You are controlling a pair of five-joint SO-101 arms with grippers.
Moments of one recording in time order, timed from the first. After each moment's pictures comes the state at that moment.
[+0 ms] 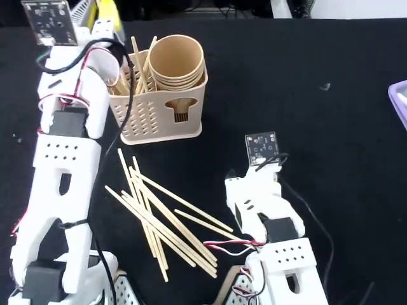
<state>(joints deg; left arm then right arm) -1.0 -24.9 17.1 8.3 6.6 -9.4 -73.4 88.9 39.5 -0.2</state>
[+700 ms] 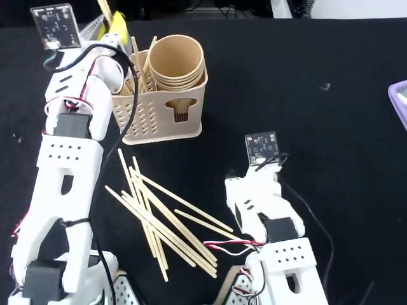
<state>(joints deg) -0.8 -24.9 20.4 15.2 10.4 -9.4 -73.4 88.9 39.5 -0.2</state>
